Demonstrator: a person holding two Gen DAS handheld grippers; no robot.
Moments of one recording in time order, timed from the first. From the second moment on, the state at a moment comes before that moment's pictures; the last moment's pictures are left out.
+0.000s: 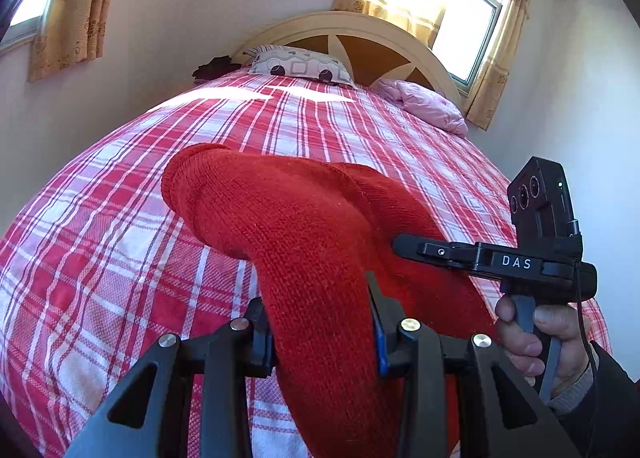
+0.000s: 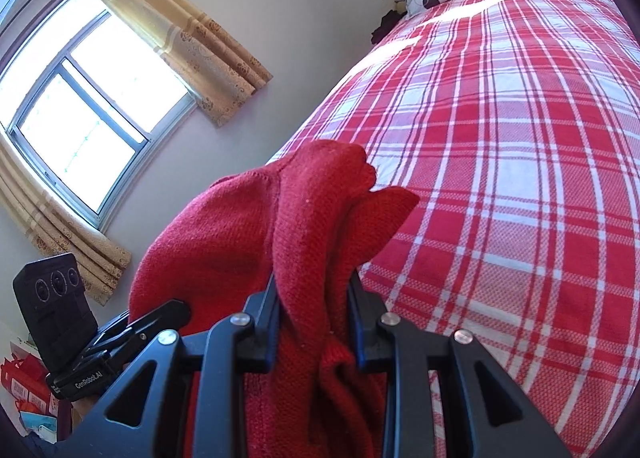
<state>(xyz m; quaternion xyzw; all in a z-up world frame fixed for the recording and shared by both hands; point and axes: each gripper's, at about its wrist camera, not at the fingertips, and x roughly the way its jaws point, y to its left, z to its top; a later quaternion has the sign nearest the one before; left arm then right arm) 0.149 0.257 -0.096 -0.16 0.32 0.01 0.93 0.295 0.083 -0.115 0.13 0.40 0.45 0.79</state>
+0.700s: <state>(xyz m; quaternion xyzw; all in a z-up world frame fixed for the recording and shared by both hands) 0.138 0.271 -0.153 -0.19 0.36 0.02 0.91 0.307 0.109 -0.165 0.07 0.46 0.40 0.79</state>
